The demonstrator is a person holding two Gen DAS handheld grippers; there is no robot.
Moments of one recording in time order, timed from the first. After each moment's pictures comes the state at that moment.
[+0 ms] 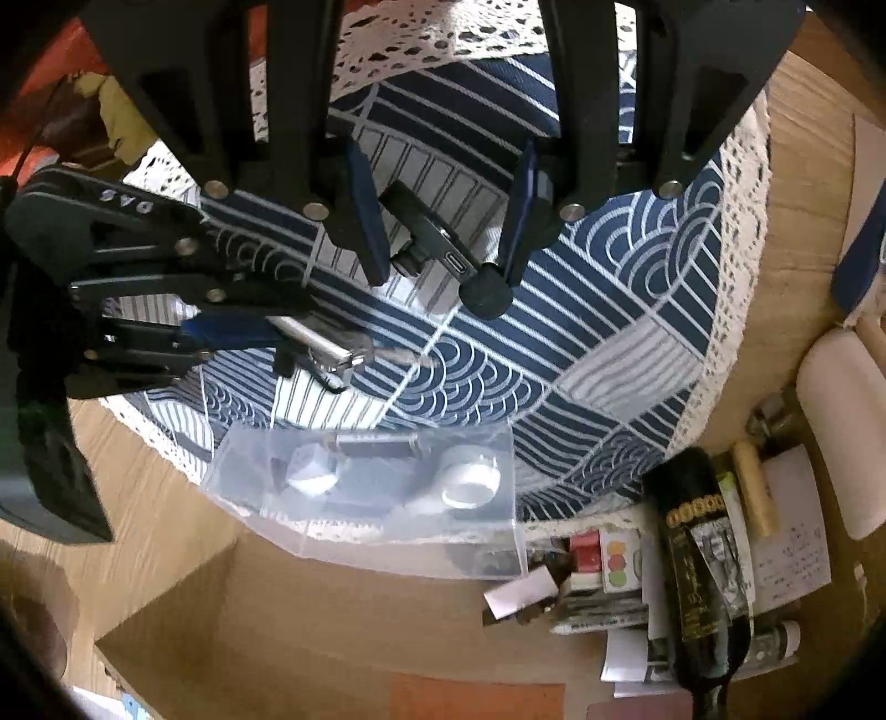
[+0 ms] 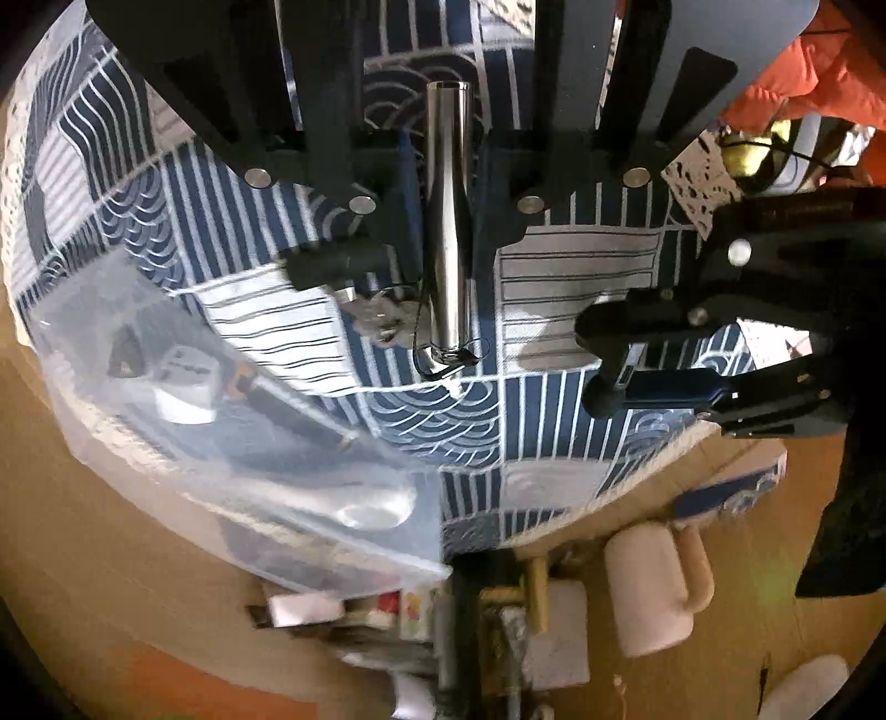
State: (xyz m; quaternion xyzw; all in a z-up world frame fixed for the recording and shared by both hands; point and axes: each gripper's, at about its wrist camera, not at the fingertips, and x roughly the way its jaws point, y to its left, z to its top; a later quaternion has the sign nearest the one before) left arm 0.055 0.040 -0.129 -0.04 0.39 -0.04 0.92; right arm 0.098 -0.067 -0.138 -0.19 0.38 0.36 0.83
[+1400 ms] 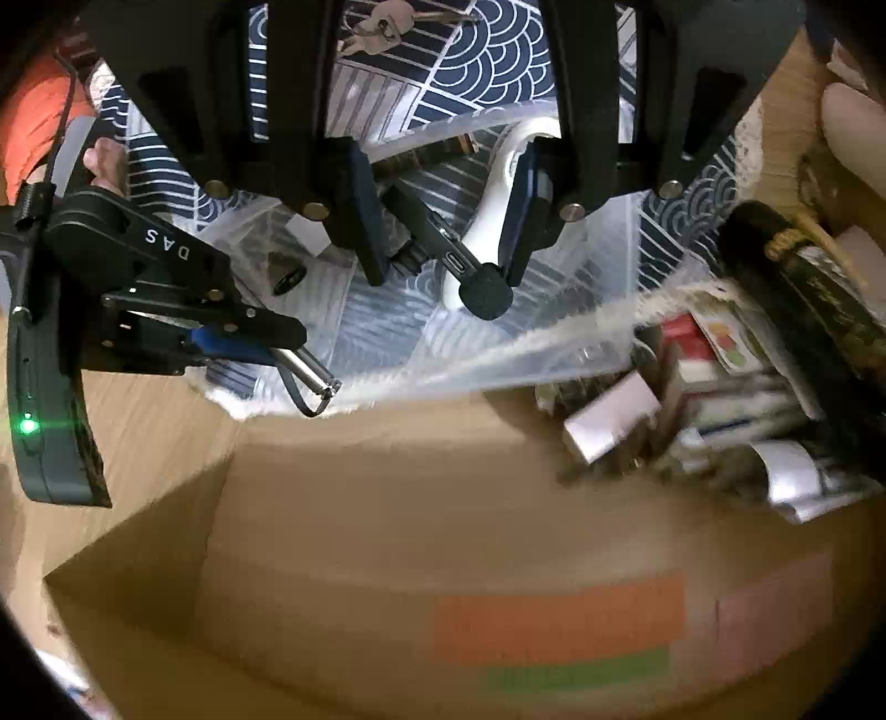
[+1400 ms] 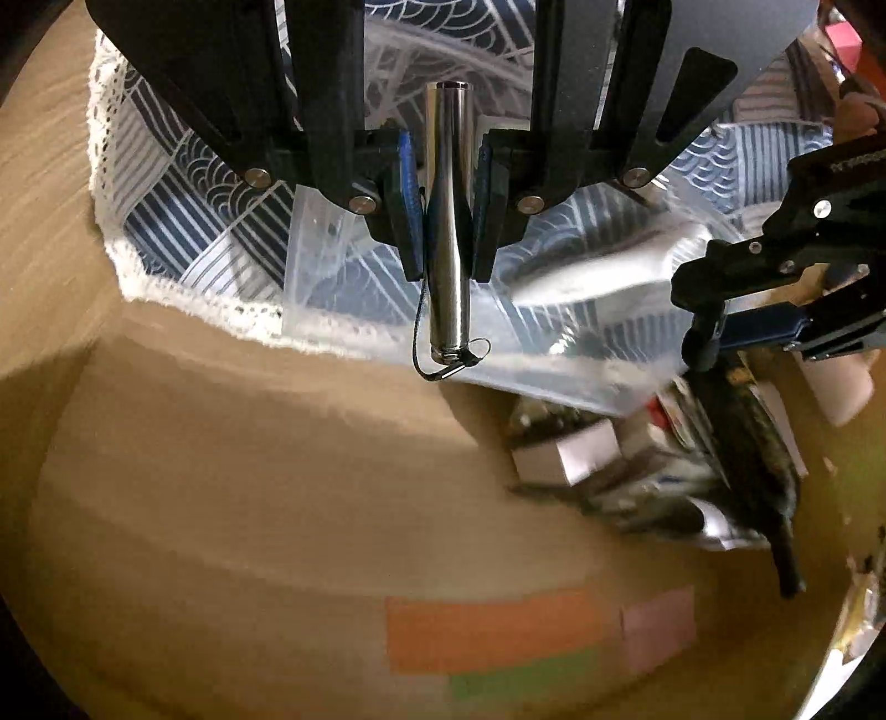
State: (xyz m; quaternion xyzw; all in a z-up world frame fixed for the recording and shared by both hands) left arm 0.222 0.008 -0.067 -0.01 0.36 -0.07 0.93; right arm 0.255 -0.132 -0.075 -0.10 0.34 0.24 0.91
